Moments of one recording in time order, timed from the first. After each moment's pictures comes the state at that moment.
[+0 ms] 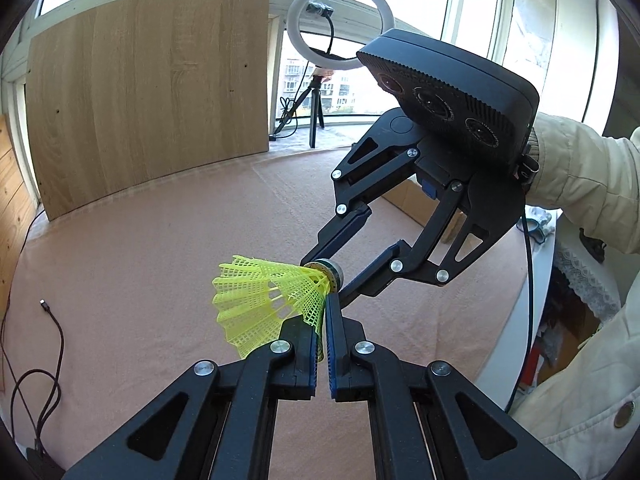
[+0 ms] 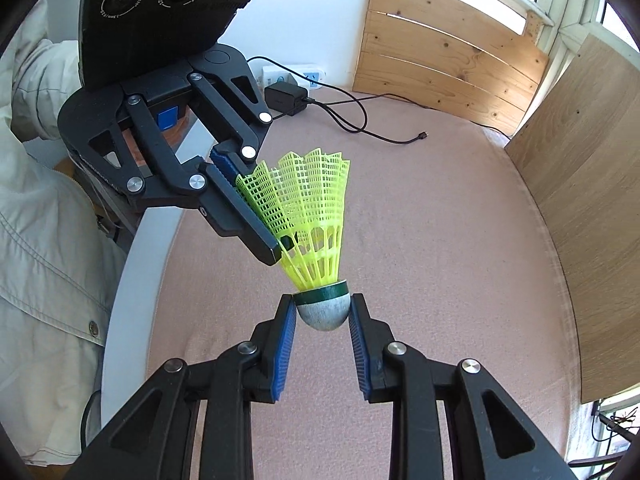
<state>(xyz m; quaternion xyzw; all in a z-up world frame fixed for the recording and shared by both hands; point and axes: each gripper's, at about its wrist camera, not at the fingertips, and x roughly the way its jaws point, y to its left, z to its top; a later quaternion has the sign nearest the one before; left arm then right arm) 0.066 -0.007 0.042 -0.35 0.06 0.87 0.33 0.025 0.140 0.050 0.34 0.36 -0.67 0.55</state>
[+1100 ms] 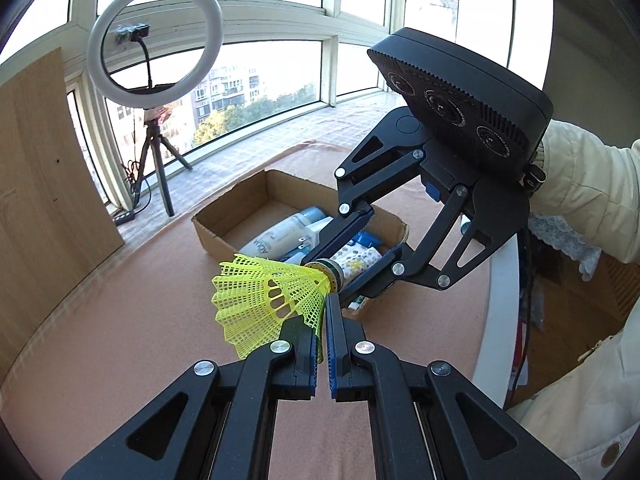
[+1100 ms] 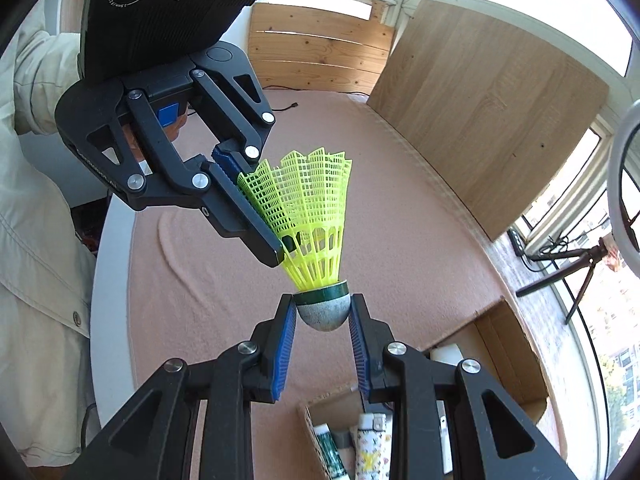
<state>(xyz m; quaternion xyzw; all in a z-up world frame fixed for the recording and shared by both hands) 0.024 0.263 0.081 -0.33 0.17 0.80 0.47 0.052 0.386 0.086 0.34 0.29 -0.79 0.41</state>
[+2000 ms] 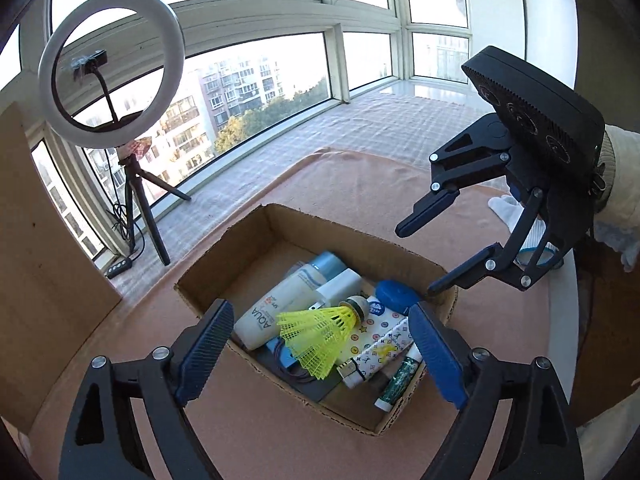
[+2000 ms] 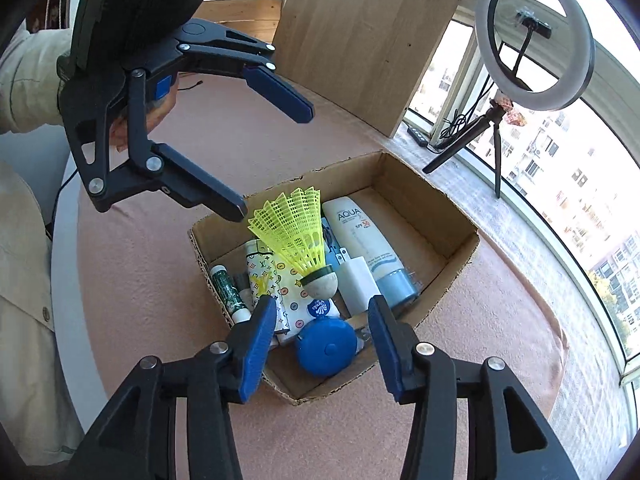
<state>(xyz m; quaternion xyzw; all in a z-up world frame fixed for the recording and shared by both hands) -0.010 0.389 0.069 -0.31 0.23 0.82 0.42 0.052 0.521 0.068 0.38 0.24 -0.85 0.28</state>
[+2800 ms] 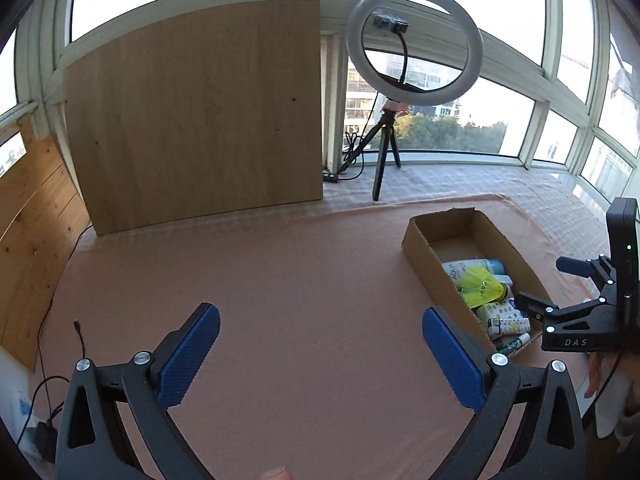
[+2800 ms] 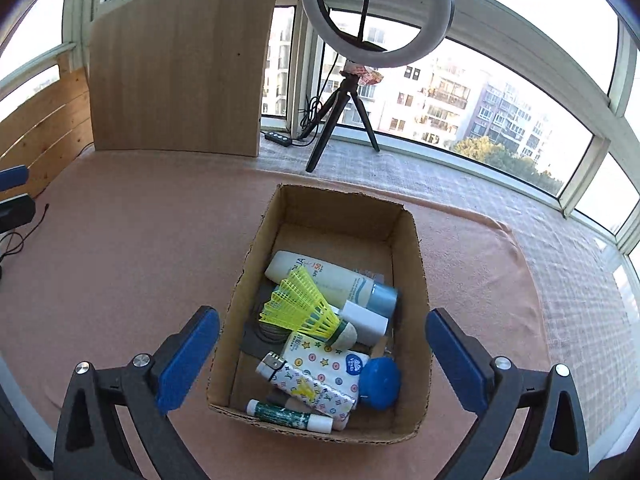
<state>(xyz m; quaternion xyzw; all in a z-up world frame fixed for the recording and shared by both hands) -0.008 0.147 0.113 -0.37 0.03 0.92 0.13 0.012 0.419 0.088 0.44 0.03 -0.90 -0.05</state>
